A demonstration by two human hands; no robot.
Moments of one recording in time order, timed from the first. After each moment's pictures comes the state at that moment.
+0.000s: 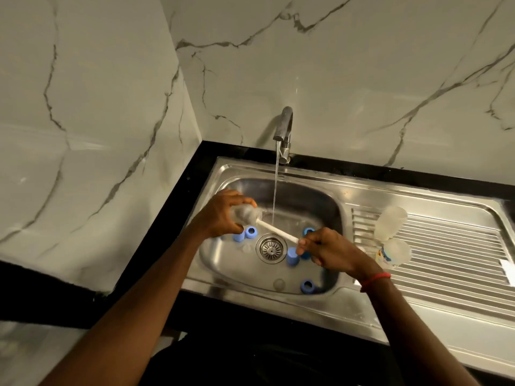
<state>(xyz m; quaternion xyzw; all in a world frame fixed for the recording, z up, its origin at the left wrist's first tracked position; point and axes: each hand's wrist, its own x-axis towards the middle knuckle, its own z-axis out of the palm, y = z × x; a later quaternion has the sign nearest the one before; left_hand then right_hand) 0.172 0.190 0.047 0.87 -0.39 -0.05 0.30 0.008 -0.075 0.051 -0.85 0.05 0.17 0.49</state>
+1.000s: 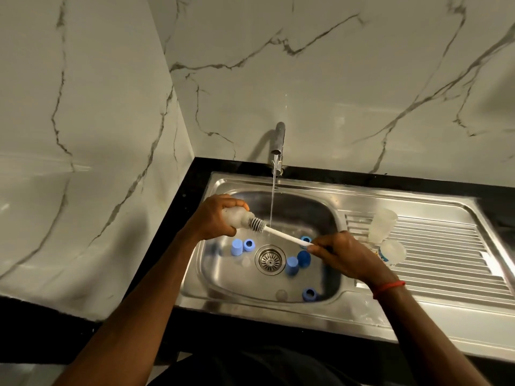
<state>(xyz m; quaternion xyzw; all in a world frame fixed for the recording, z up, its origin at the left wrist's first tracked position) 0.196 0.209 0.071 0.85 -0.38 -0.11 0.34 -0.011 -0.071 0.081 -0.95 -0.01 0.04 0.31</state>
